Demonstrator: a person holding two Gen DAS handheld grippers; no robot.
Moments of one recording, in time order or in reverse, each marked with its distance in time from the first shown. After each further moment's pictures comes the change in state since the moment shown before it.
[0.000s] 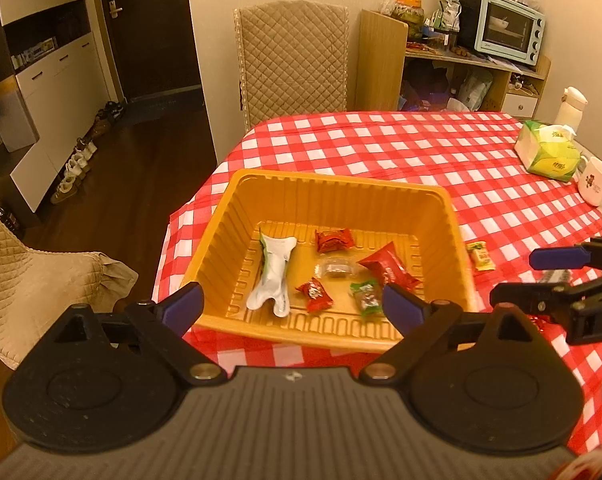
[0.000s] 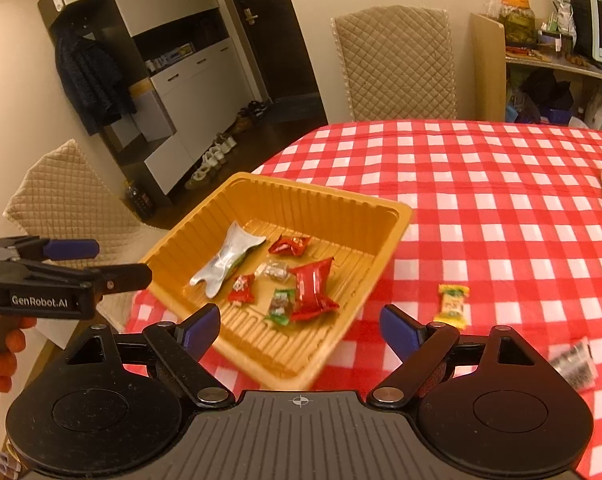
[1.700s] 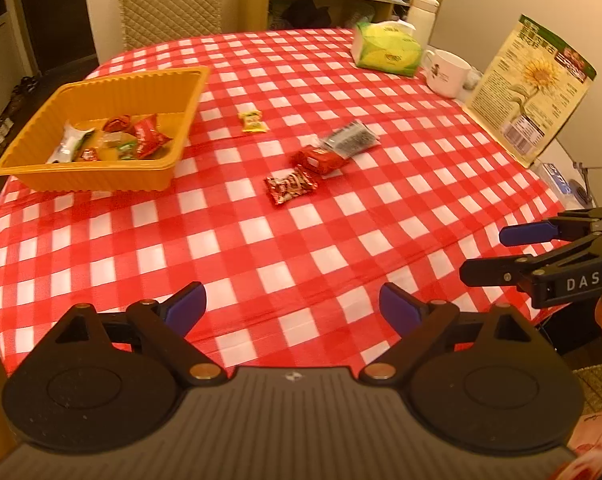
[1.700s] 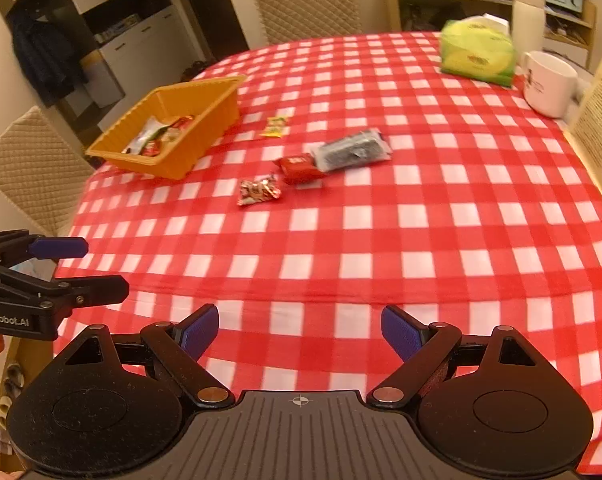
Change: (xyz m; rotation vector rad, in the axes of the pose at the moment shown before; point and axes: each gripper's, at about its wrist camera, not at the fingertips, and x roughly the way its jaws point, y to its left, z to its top) left arm -0.070 -0.203 -0.126 0.090 0.141 -0.236; right arm -0.169 -0.112 -0.162 0.100 0.136 -0.134
